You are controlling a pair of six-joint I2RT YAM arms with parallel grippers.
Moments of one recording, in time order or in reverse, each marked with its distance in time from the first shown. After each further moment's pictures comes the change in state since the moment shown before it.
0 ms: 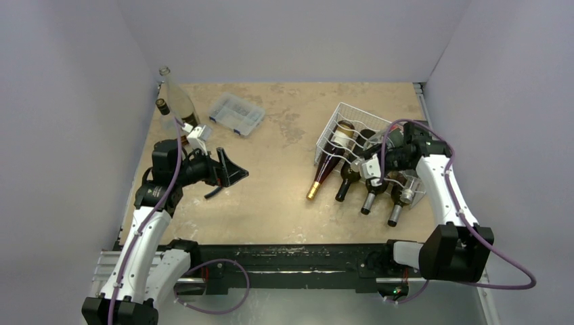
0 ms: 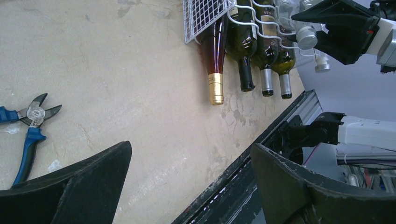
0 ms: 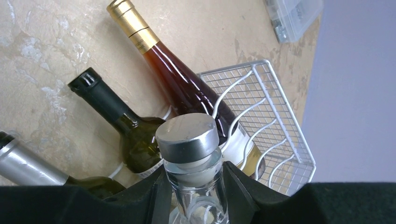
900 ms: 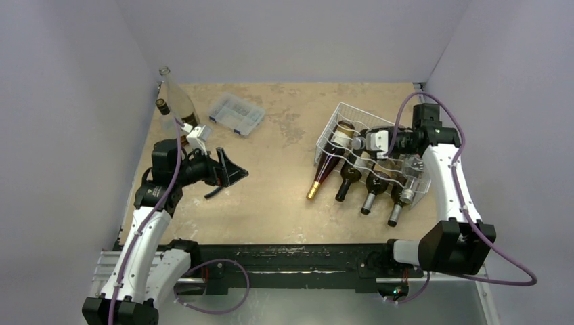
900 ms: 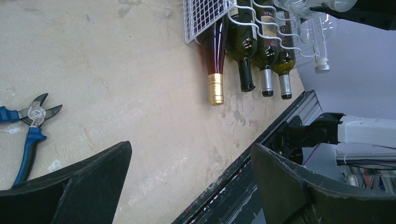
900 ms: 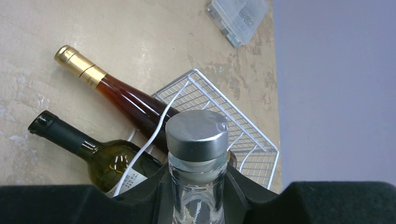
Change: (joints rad) left arm 0.005 0.002 0.000 0.000 0.003 0.000; right arm -0.016 0.058 0.191 0.011 -0.142 0.269
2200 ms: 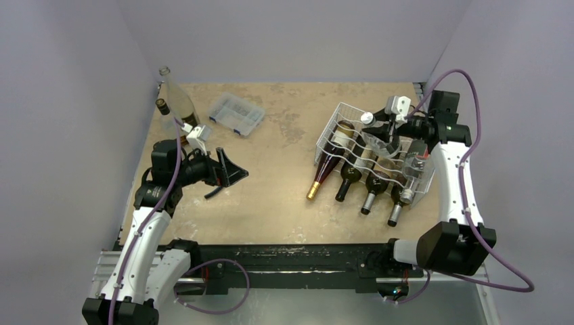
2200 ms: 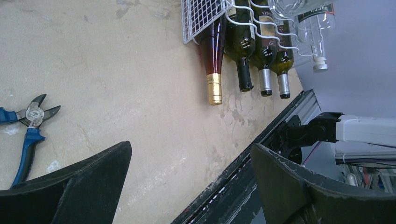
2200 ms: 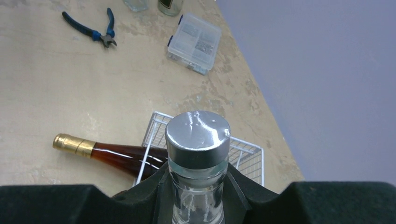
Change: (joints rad) left arm 0.001 -0.004 0.000 0.000 0.007 0.000; right arm -0.079 0.006 0.089 0.254 -0.185 0.632
